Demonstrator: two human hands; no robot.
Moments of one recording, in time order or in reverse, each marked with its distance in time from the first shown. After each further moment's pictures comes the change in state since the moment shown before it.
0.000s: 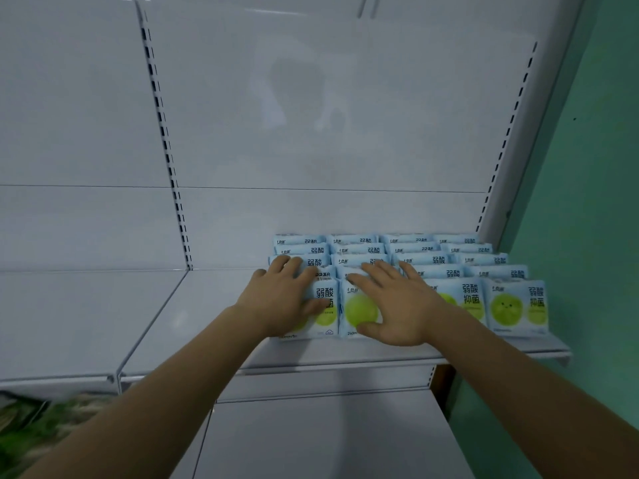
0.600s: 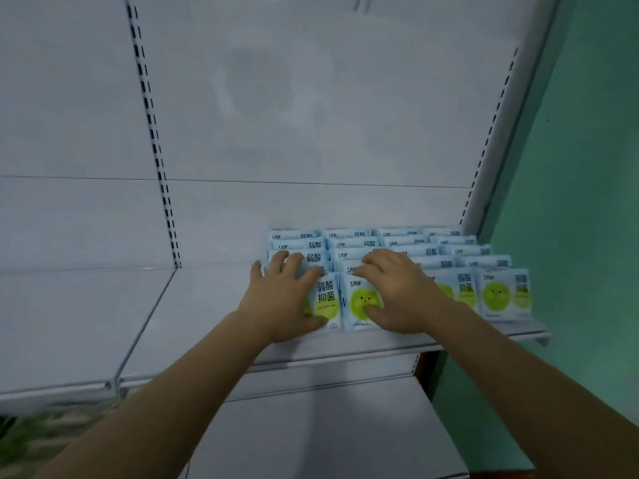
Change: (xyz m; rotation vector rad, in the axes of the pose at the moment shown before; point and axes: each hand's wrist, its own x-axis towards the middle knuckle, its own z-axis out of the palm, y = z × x) left_hand -0.014 -0.007 0.009 0.008 0.027 0.062; right_hand 0.001 -0.013 0.000 0.069 0.221 0.028
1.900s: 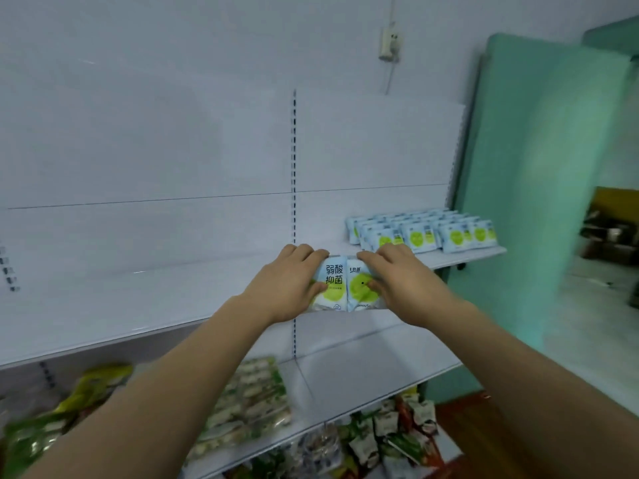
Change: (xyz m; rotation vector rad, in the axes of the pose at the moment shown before) left_hand -0.342 -0.243 -0.147 -0.293 0.211 0.346; right_hand -0.069 -0.480 -0.143 -0.027 0.165 0.326
